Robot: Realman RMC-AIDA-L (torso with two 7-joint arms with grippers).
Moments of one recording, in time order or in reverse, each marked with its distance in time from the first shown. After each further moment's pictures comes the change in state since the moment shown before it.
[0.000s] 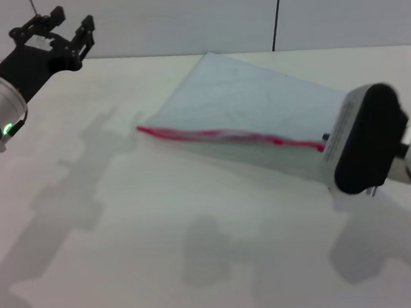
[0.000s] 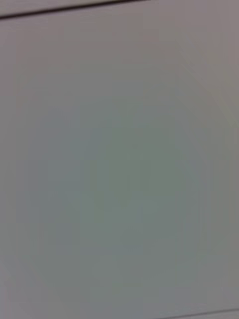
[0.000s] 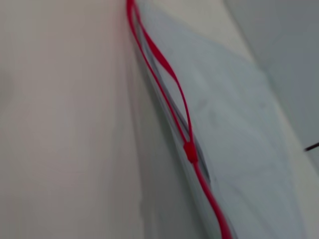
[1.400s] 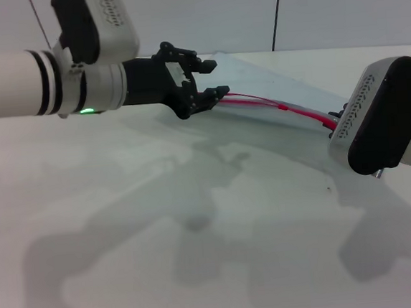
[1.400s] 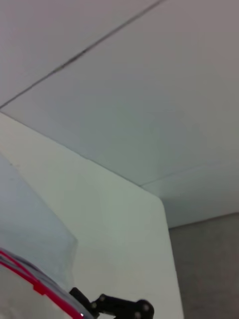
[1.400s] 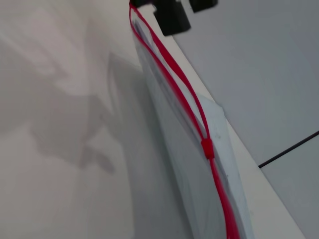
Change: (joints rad) left arm -0.142 0.020 -0.005 0.421 1.315 -0.124 -0.877; right arm -0.050 0.002 0.043 -0.106 0.000 0.001 0.001
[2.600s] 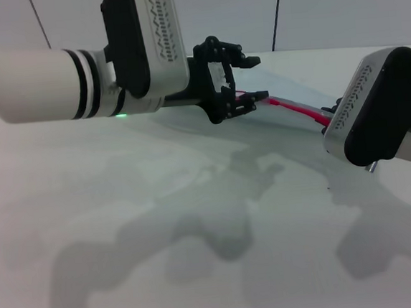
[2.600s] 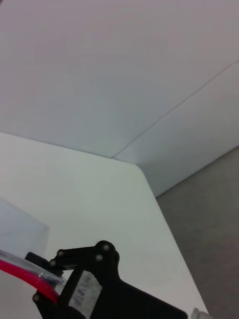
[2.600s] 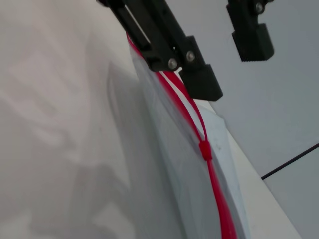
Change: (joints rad) left arm 0.044 -0.081 0.039 0.179 0.118 0.005 0.130; right arm 0.020 -0.001 0.007 -0.001 0.037 -0.003 0.000
